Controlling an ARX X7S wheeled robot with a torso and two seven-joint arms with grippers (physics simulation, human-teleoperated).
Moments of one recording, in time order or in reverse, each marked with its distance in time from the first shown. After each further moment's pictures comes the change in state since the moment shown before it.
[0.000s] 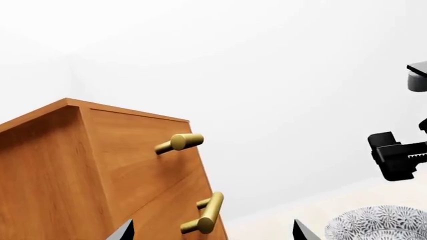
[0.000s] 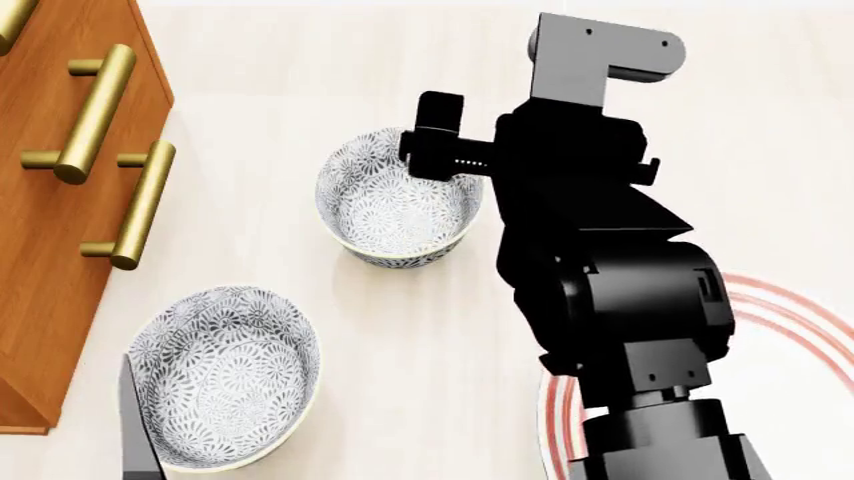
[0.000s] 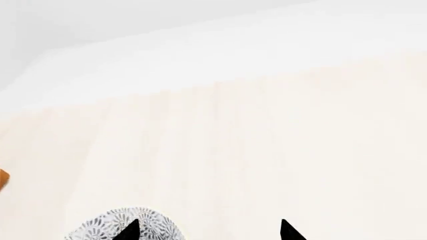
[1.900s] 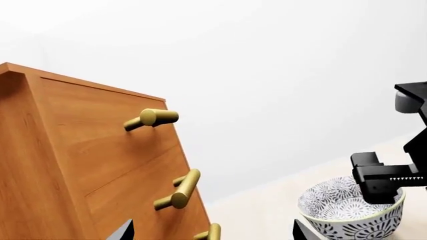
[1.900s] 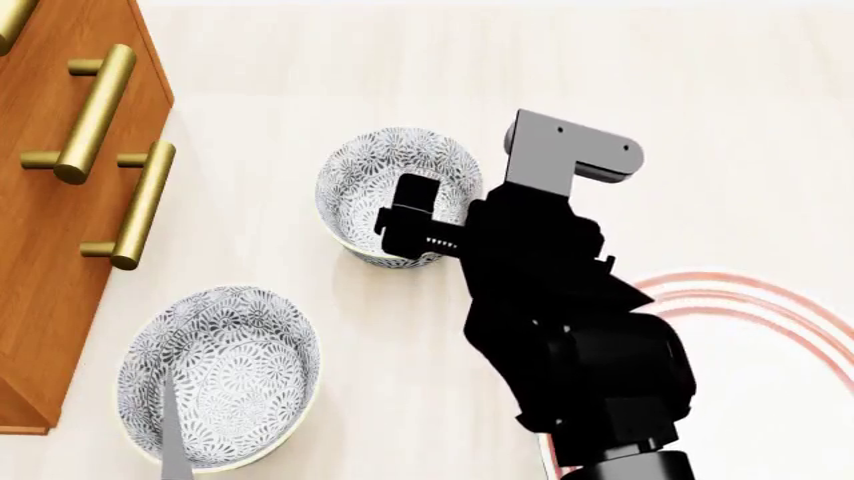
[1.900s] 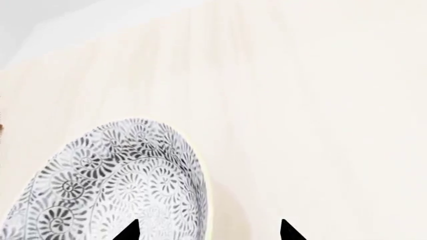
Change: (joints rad) left arm -0.023 -0.028 0.062 -0.038 -0.037 -0.056 0.009; right arm -0.104 -0.021 -0.031 0.040 0.172 -0.020 0.087
